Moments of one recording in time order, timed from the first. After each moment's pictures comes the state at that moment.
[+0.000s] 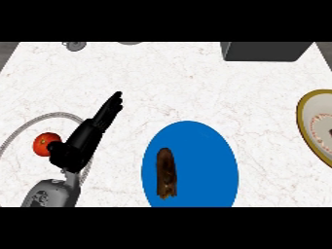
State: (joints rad) left arm -0.15 0.15 -0.19 -1.57 0.04 -0.11 0.07; right arm -0.14 -0.91 -0.10 -1.12 0.22 0.00 -1.02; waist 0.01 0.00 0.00
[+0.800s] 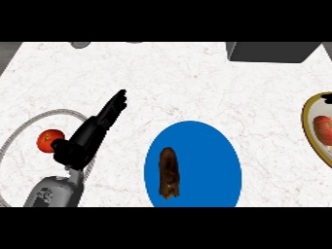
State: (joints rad) left arm -0.17 0.13 -0.19 -1.56 0.03 -0.13 0.07; right arm -0.50 -0.84 0.10 -0.64 0.46 0.16 -1.02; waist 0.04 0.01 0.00
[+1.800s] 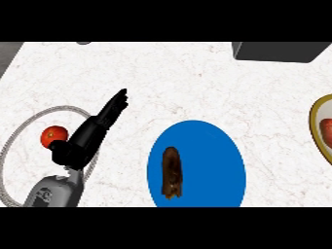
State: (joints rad) left arm -0.17 0.13 -0.19 -1.57 0.03 -0.15 0.06; right arm -0.72 -0.97 -0.13 -0.24 0.15 0.41 -0.86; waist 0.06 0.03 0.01
